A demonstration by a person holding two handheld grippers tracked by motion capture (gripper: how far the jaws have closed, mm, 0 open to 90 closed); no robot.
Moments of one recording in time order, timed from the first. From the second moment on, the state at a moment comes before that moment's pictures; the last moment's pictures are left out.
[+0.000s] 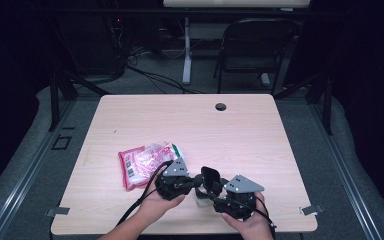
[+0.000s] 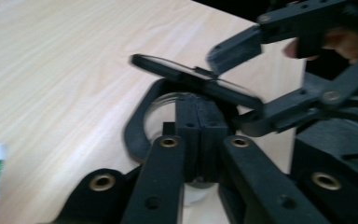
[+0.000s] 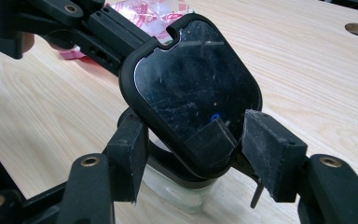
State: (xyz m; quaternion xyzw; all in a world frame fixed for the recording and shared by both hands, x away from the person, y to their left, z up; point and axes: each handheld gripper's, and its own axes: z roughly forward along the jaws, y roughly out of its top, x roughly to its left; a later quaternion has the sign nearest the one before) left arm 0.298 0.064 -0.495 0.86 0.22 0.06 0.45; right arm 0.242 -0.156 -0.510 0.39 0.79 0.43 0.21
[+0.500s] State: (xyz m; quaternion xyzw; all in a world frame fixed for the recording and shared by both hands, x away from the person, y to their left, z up) left arm 0.317 0.069 -0.515 0.85 0.27 0.07 0.44; right arm 0.242 -0.160 -0.510 0.39 0.78 0.44 0.20
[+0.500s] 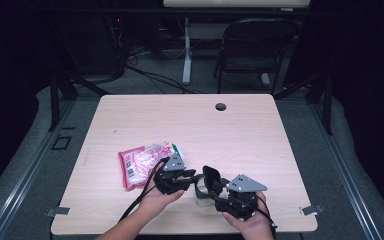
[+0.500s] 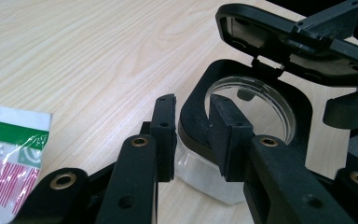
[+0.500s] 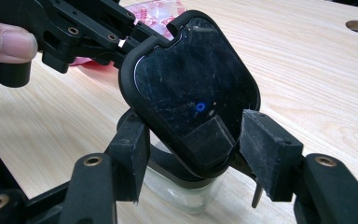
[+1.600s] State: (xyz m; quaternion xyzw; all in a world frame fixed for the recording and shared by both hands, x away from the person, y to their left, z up) left arm 0.315 0.062 -0.522 0.85 0.26 0.08 0.45; right arm 0.245 -0.191 -0.510 0.45 0.75 0.46 0.17
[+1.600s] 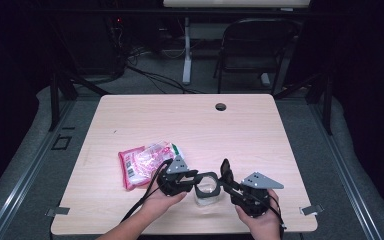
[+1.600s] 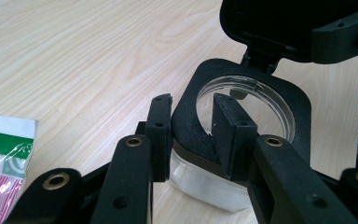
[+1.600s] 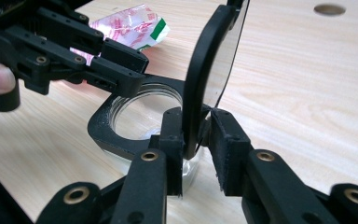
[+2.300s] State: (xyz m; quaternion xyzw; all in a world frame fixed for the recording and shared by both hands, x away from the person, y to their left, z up) left arm 0.308 0.075 -0.518 0.84 0.27 0.08 0.46; right arm 0.274 -0.192 -0.510 0.46 0.73 0.48 0.17
